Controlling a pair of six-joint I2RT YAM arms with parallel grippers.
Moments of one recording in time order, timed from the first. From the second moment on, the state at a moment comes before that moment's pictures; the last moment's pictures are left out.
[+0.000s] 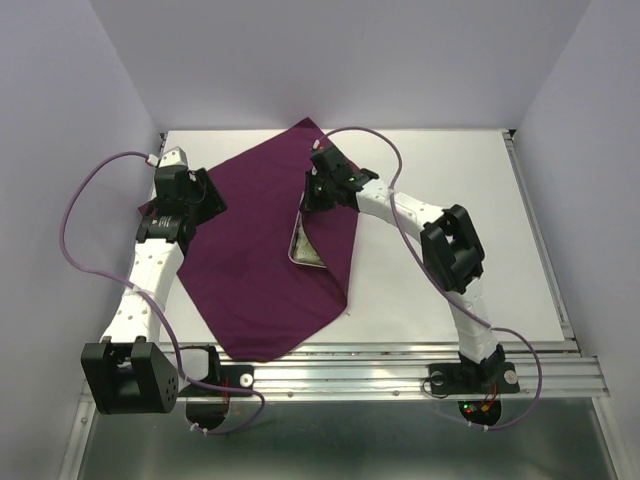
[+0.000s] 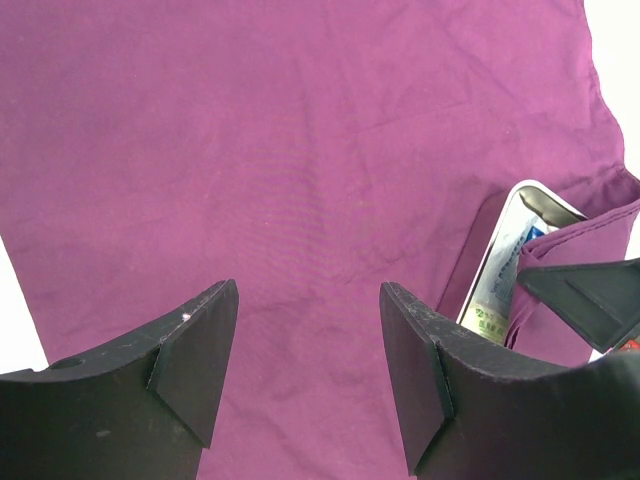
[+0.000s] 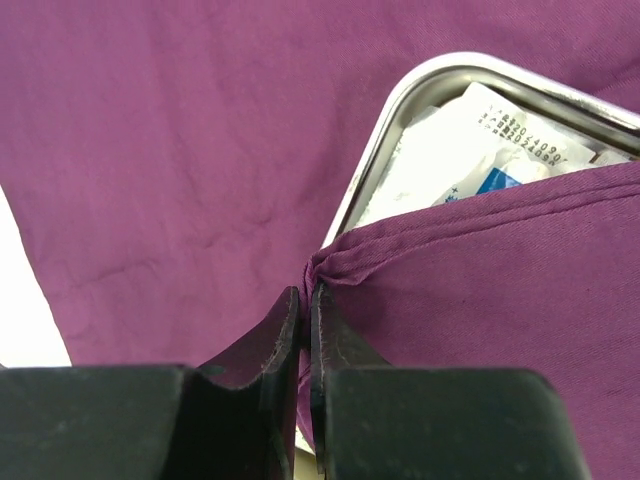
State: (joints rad) left arm -0.01 1.17 1.02 -0.45 -0.05 -0.44; right arm 0.68 2.19 1.86 -0.42 -0.11 0.60
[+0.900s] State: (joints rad) left arm -0.01 1.17 1.02 -0.45 -0.05 -0.41; right arm 0.69 2.32 2.00 -0.44 -0.18 0.63
